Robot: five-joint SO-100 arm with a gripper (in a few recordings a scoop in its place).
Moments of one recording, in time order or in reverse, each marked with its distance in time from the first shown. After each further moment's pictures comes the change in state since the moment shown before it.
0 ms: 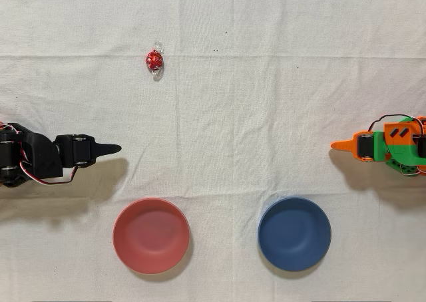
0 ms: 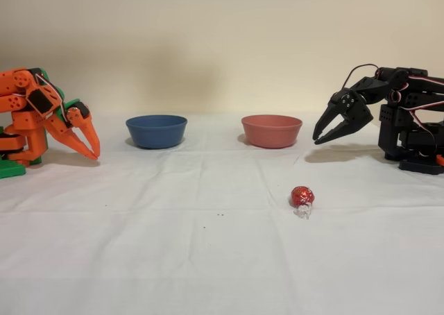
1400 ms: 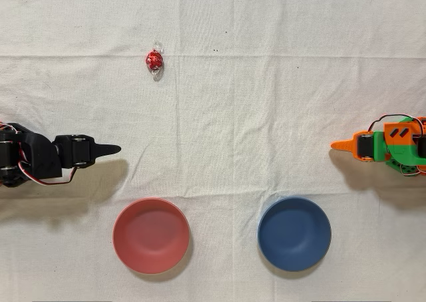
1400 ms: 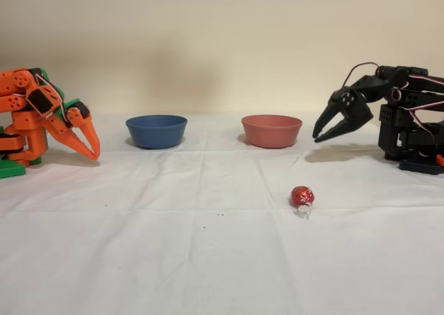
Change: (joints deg) arm 0.0 0.0 -7.1 2.1 -0.8
